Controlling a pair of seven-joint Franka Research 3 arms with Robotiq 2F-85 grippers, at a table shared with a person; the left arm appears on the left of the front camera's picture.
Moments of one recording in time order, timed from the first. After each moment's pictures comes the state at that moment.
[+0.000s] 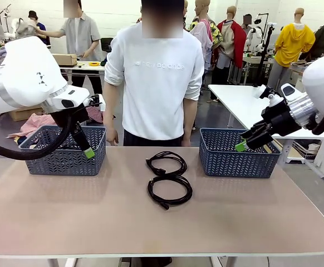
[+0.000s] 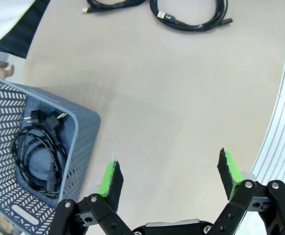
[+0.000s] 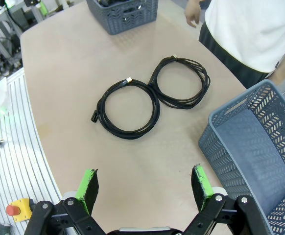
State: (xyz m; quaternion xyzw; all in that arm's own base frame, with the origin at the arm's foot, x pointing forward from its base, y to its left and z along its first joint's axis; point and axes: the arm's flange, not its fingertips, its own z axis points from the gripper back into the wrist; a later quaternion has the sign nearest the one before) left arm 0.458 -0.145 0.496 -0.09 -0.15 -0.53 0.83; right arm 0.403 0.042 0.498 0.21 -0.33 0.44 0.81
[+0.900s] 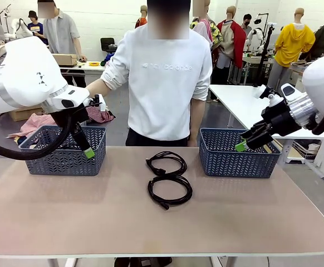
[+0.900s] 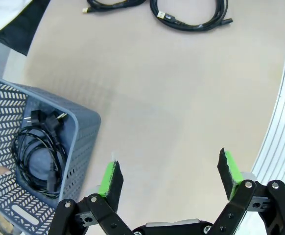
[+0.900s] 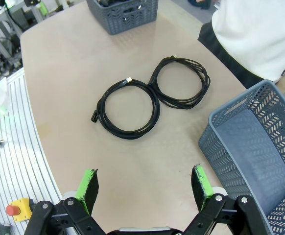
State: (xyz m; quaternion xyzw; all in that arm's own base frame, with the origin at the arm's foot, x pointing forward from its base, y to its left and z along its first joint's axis) left arm 0.458 -0.145 0.496 -0.09 -0.15 -0.53 0.83; right arm 0.403 0.042 0.498 0.21 -0.33 0.44 0.81
